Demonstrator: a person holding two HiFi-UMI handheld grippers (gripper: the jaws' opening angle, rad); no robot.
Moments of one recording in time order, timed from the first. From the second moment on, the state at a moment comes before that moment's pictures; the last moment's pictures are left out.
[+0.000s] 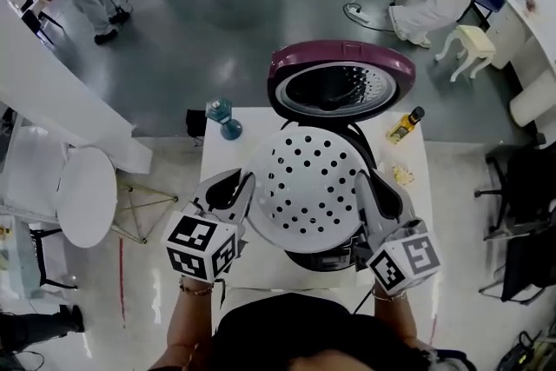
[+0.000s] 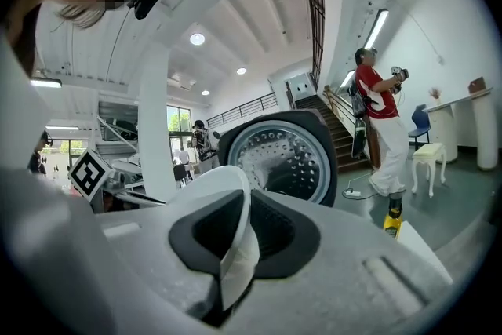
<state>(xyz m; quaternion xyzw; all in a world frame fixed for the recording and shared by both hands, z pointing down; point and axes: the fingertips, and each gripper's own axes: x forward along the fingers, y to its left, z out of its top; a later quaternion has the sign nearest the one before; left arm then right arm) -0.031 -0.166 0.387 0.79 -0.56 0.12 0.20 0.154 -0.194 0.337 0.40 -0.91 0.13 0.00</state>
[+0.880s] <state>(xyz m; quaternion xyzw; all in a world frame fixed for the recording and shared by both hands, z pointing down) -0.268 -0.035 0.458 0.76 -0.55 0.19 0.27 -0.076 -0.058 0.432 0.43 -0.87 0.23 0.05</state>
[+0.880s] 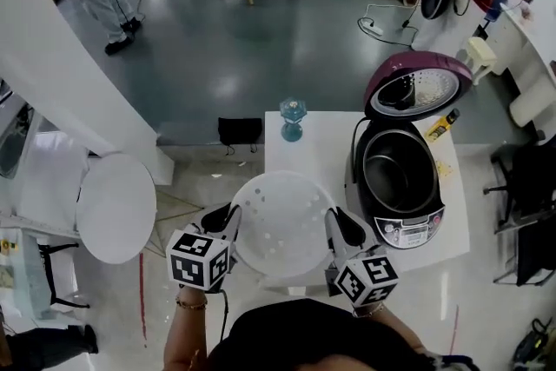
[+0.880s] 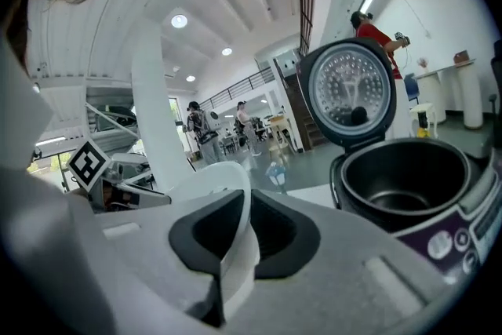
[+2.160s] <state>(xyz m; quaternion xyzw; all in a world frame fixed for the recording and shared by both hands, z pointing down) -0.175 -0.268 0.632 0.87 -0.31 0.32 0.22 -0.033 -0.124 0.647 0.68 -0.53 0.50 -0.03</state>
